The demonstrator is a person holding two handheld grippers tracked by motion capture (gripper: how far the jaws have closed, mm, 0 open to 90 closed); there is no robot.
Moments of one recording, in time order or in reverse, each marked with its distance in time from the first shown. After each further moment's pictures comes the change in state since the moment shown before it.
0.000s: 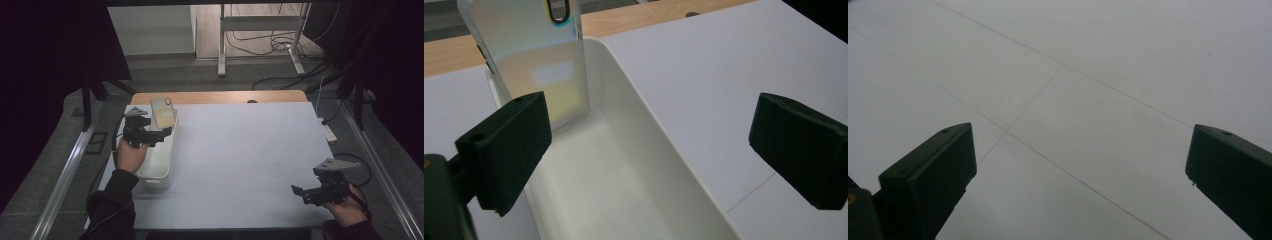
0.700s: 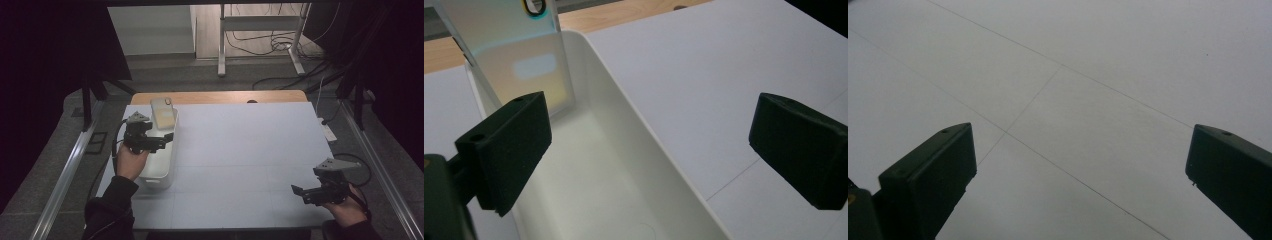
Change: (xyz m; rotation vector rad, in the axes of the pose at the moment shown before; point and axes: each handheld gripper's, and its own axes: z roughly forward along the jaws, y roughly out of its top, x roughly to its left) left arm -0.018 -0.009 -0.009 0.001 -0.016 0.031; right arm 0.000 0.000 0.000 -0.004 -0.006 0.003
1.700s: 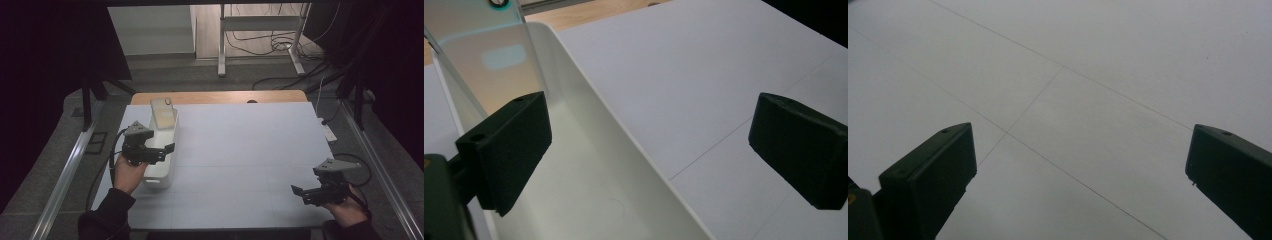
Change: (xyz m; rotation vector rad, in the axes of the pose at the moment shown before) left arm -0.023 -0.018 -0.021 -0.016 -0.042 0.044; right arm 0.001 0.000 -0.001 -0.003 0.004 -0.012
